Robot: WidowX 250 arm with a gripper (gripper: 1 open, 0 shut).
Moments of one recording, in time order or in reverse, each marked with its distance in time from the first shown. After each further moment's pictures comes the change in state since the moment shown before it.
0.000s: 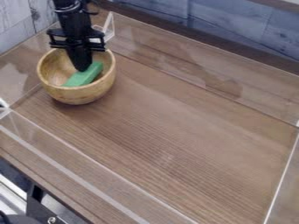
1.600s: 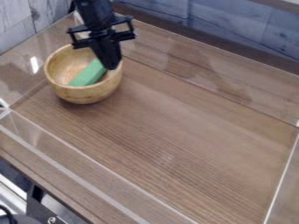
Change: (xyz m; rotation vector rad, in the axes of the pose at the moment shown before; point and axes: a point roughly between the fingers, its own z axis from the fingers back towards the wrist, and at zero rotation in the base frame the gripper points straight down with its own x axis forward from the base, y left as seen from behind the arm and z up) arm -0.033 -0.072 0.048 -0.158 -0.017 0.055
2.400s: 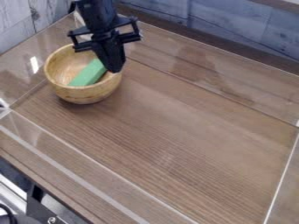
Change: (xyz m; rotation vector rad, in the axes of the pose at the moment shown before) arm -0.010 0.006 -0.007 0.002 -0.029 0.092
